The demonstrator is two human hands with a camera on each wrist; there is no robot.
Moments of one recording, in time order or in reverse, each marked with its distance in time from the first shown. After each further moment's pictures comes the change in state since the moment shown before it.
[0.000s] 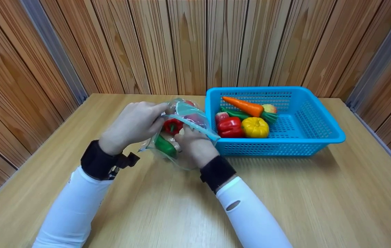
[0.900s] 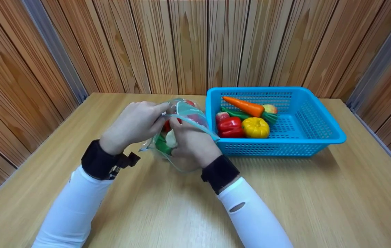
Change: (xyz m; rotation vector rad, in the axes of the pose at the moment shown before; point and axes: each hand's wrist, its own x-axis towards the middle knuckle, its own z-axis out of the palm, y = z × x) left_hand 0.001 0.000 0.003 0.019 0.029 0.004; right_hand 0.004 -0.005 -0.023 0.230 -0.071 0.150
